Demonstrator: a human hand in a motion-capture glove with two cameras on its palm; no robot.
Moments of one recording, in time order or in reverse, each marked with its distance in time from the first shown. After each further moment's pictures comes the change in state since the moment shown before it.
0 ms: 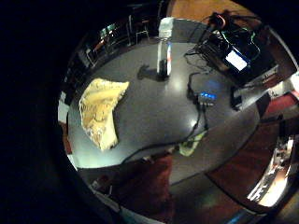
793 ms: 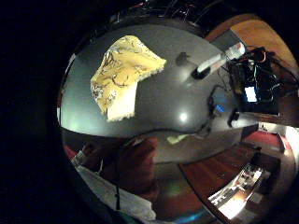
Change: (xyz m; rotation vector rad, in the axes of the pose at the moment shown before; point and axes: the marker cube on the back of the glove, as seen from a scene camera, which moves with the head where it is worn) arm -0.123 0.042 0.028 -0.387 0.239 -0.326
